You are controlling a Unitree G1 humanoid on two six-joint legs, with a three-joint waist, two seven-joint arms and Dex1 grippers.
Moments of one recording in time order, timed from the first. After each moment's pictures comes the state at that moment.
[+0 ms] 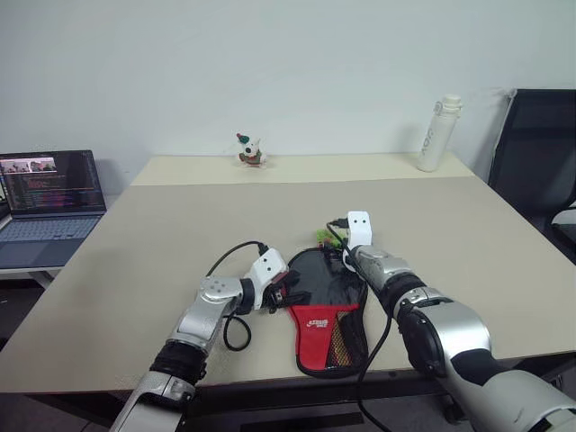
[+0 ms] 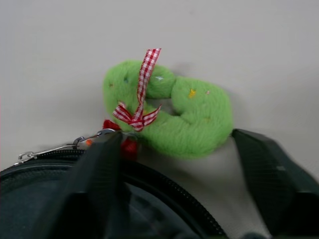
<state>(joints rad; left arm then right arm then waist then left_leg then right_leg) -0.57 0.40 -0.16 0.35 -0.03 0.15 -0.95 -1.21 -0.03 -0.17 1.35 0.12 0.18 0.09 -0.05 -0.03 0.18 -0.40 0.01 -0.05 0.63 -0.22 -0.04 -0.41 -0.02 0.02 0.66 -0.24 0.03</state>
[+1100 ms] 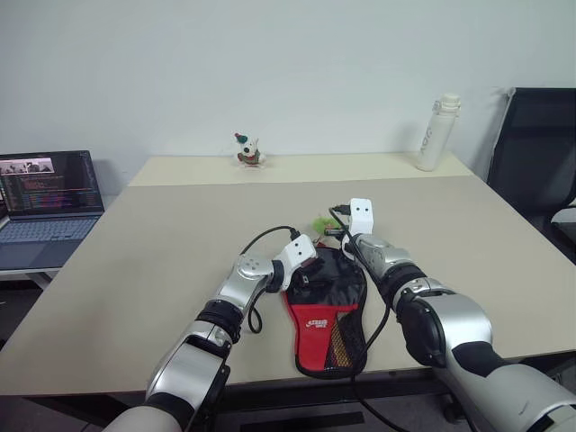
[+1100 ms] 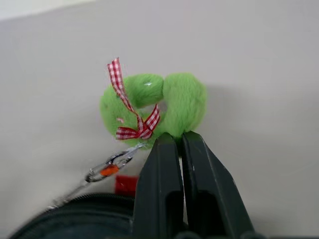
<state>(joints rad) -0.92 0.25 -0.24 0.96 0.05 -0.15 -0.95 -1.28 -0.05 -0.26 1.35 0.12 0.17 0.12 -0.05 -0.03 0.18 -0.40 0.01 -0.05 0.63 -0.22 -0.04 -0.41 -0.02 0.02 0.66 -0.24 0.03</state>
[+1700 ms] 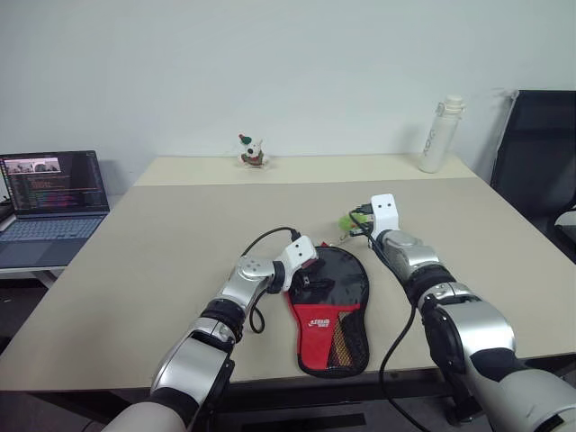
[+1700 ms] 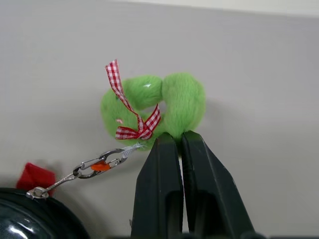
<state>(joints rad) -0.95 0.22 -0.23 1.05 0.05 -0.21 -0.95 -1.08 -0.21 -0.09 1.04 0.01 0.24 0.21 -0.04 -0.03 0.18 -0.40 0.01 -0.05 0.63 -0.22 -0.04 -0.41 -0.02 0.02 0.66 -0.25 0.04</state>
